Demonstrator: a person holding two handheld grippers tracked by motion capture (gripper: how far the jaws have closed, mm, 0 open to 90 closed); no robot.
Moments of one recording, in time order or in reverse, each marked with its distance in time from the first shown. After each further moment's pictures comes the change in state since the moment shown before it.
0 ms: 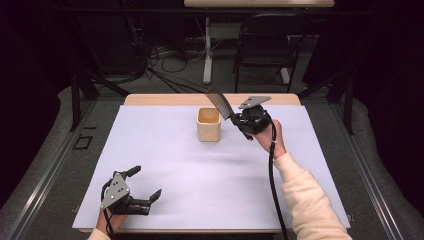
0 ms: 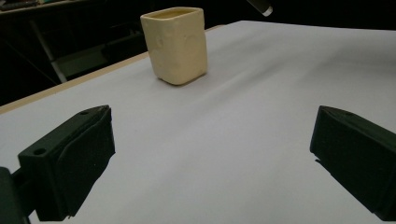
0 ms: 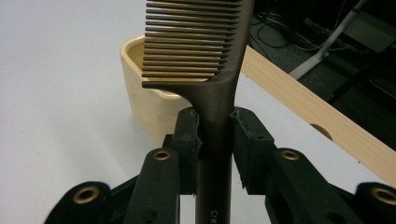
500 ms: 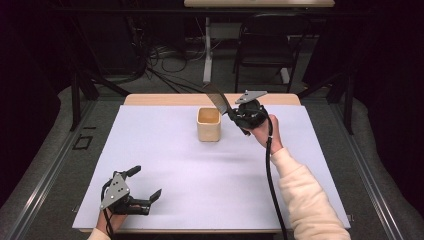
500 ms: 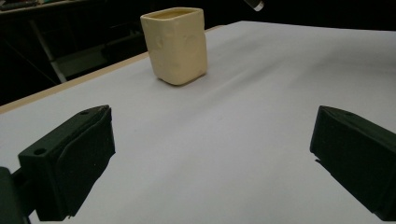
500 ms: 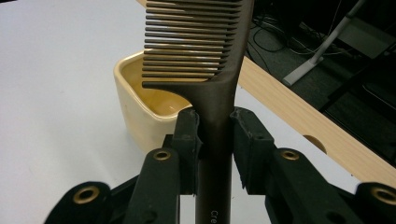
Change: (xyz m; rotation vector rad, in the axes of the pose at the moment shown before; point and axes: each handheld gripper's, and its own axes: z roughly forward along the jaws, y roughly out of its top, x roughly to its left) left arm 0.000 0.000 0.000 -0.002 -0.002 -0.001; right arm -0.002 0.015 0.006 -0.004 -0.016 -0.012
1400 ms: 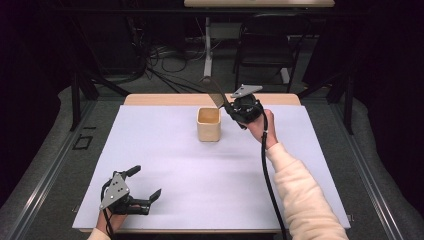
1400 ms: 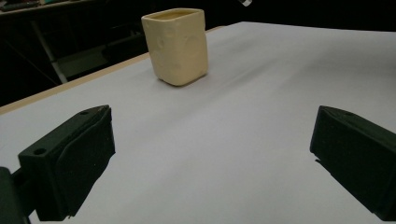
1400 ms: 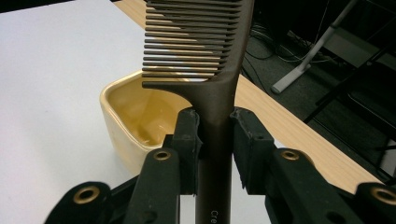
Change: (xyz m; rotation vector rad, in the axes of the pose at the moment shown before) left arm 0.000 0.000 0.000 -0.003 0.003 -0.001; right arm -0.001 0.017 0.008 -0.021 -0.044 -0.005
